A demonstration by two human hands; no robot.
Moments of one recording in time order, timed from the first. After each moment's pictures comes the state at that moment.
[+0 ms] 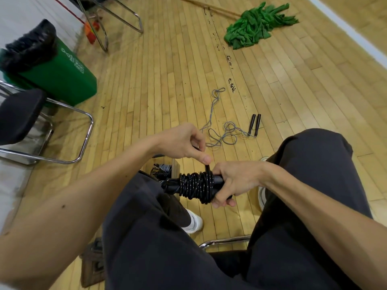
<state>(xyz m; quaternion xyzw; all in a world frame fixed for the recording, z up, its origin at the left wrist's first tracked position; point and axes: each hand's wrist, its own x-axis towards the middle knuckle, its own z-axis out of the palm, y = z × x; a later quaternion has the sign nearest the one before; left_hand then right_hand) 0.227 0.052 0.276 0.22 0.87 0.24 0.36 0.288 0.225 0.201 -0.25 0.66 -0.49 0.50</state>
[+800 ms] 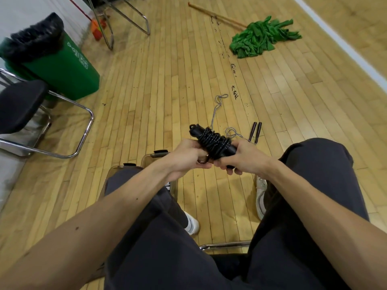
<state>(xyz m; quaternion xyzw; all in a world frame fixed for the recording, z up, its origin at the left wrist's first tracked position) 0.266 0.047 0.237 -0.08 0.76 0.58 0.30 0.269 0.229 0.195 -0.05 0.73 -0.62 0.28</state>
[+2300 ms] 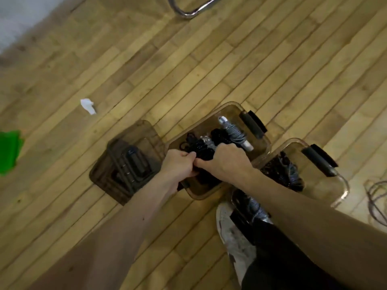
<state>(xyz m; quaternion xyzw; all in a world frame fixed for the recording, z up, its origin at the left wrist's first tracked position) 0.306 -0.417 -0.059 -0.63 0.51 0.58 0.07 0.195 -0.339 -0.051 -0.37 0.84 -0.02 0.40</state>
